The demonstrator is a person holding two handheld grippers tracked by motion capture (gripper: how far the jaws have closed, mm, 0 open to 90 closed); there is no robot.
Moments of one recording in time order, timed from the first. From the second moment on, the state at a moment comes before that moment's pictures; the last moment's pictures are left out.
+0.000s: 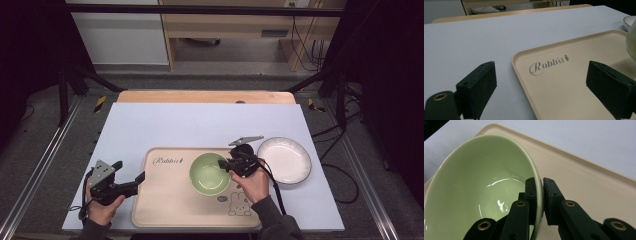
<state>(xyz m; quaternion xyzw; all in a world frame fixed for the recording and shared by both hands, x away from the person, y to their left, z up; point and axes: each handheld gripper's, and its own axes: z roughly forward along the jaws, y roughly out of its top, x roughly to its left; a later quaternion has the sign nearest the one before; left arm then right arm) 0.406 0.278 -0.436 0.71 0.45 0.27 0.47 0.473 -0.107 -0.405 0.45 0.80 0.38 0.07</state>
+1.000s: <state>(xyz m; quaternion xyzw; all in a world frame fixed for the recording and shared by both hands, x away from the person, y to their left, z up) 0.405 0.279 -0.436 0.71 0.45 0.27 0.47 0.473 -0.073 -0.428 0.43 0.83 0.35 0.04</state>
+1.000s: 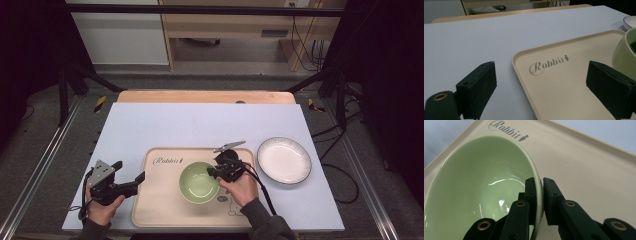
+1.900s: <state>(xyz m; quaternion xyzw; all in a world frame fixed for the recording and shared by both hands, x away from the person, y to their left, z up) 0.406 0.278 -0.437 0.71 0.46 0.26 0.47 0.479 -0.072 -0.442 0.43 0.83 0.35 0.04</state>
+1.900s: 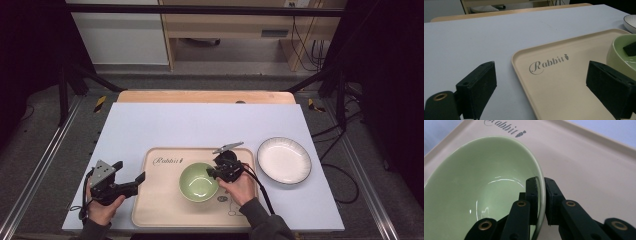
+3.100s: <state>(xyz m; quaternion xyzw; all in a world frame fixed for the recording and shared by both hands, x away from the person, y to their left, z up) 0.408 0.284 -0.437 0.70 0.46 0.26 0.47 0.459 -0.117 -0.403 0.39 0.76 0.49 0.19</state>
